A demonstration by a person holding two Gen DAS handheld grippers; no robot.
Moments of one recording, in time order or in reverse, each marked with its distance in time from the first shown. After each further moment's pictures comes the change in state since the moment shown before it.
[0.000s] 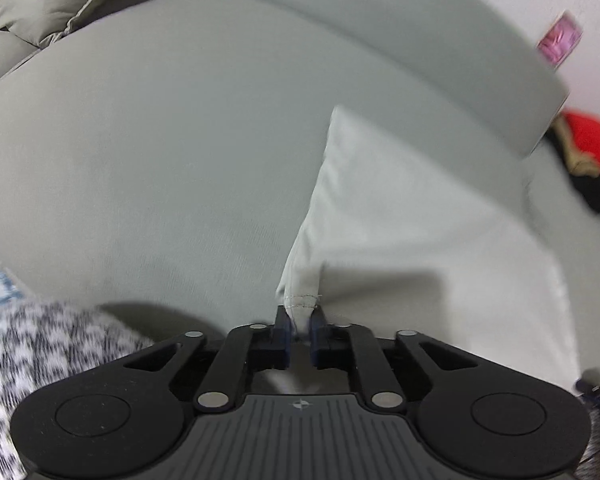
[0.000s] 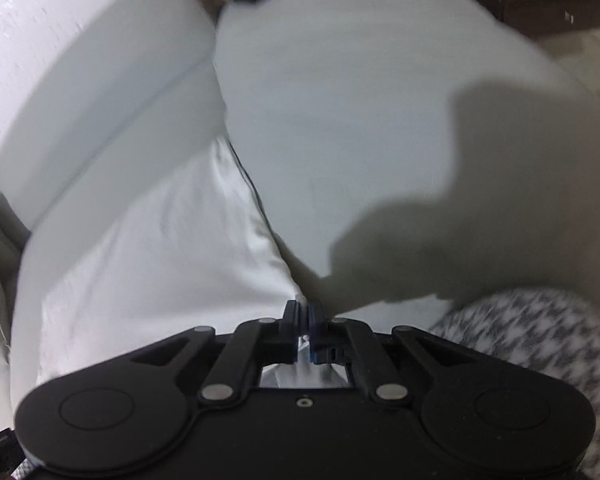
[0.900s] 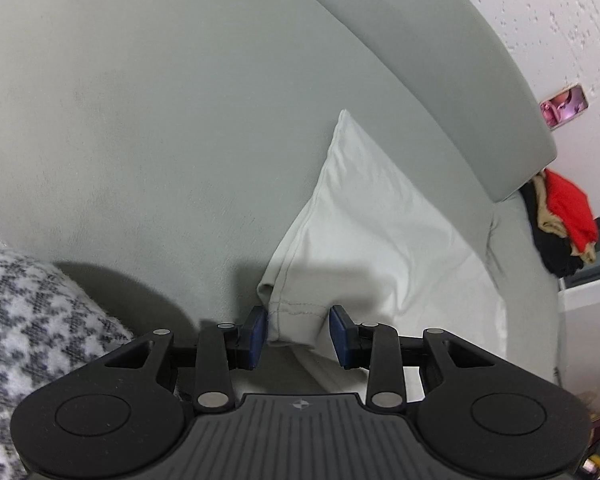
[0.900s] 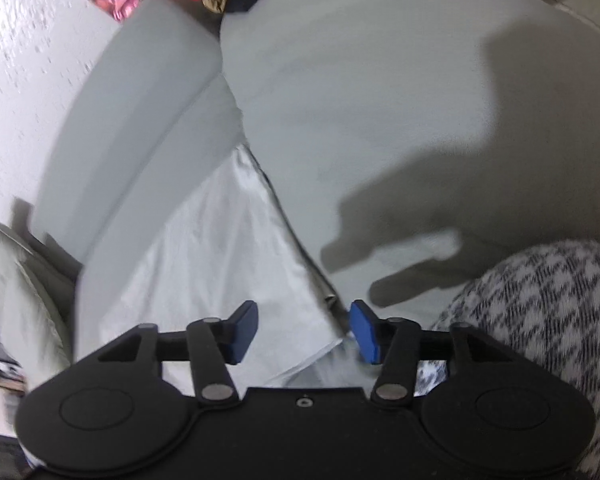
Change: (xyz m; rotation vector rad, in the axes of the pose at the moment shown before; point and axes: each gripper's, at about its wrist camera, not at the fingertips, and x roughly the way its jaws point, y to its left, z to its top) left arm 0.016 0.026 0.011 -0.271 0.016 -0.183; right arm -0.010 -0.028 -0.004 0.121 0.023 0.167
